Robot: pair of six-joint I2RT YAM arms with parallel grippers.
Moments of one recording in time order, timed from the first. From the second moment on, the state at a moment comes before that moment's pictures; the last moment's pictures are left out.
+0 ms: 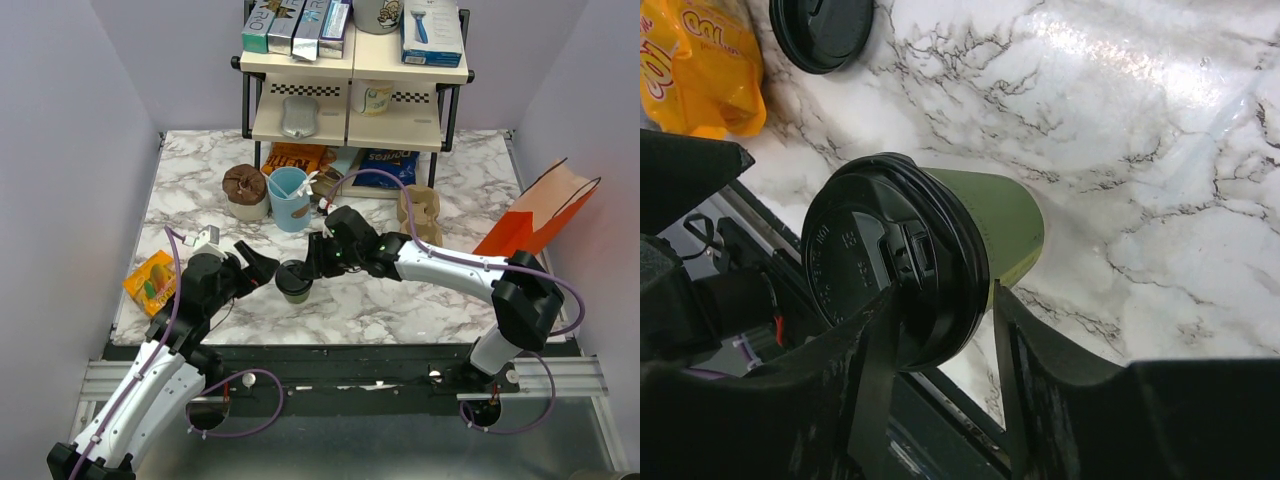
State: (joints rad) left arm -0.43 0.50 0.46 -0.41 0.00 -0.87; right arm 0.94 1.63 1.11 -0.20 -0.13 0.66
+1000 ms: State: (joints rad) left arm -0.43 0.45 0.46 -0.46 -0.05 -0.88; right arm 0.67 1.57 1.08 -0.20 -0.03 0.70
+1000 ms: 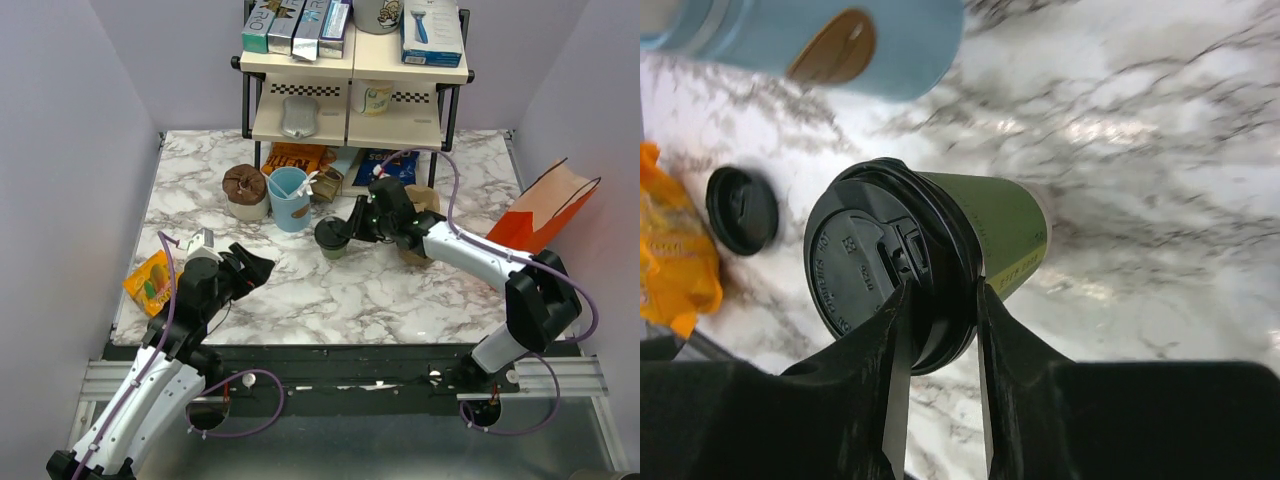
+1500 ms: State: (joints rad) left arm -0.43 0.45 0.46 -0.46 -0.05 -0.89; right arm 0.48 1.70 1.21 -0.14 0.07 0.62
